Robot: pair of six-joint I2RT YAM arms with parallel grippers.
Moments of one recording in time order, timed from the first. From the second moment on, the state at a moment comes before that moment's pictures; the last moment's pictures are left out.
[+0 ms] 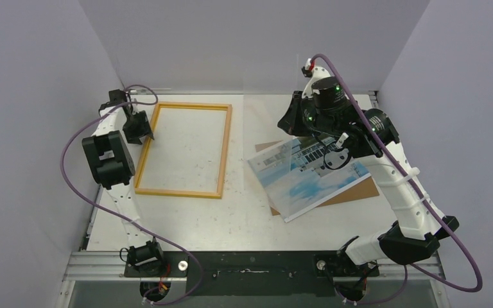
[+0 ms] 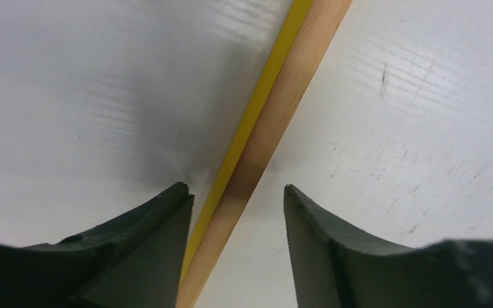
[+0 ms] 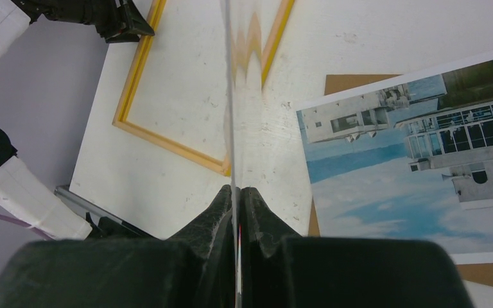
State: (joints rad) left arm 0.28 2.30 1.90 -0.81 0.13 -0.15; right arm 0.65 1.40 1.91 -1.07 0.04 0.51
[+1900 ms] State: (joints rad) left arm 0.10 1.89 1.51 -0.74 0.15 -0.24; right arm 0.49 1.44 1.74 -0.86 -0.32 0.75
